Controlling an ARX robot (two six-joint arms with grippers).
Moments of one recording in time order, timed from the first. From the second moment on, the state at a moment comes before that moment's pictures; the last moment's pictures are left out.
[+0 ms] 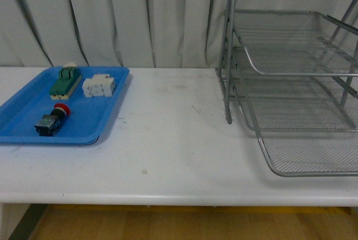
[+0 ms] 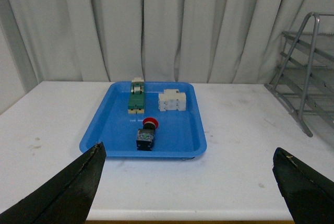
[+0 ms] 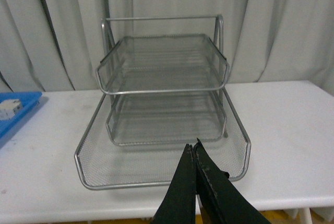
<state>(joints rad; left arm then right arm) 0.00 0.01 0.01 0.00 0.00 0.00 0.00 0.00 0.01 0.02 0.00 0.01</state>
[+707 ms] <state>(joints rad) 0.01 1.22 0.47 0.22 0.06 0.04 0.00 0.00 0.01 0.00 0.00 0.00</state>
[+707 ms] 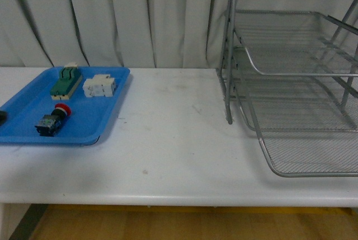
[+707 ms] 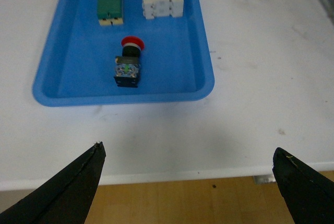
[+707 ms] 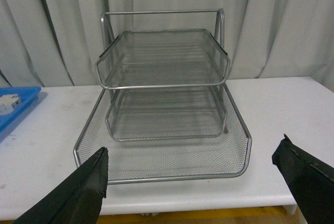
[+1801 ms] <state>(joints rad) 0.11 2.40 1.55 -0.08 0.06 0.05 0.00 0.00 0.01 0.00 0.00 0.00</state>
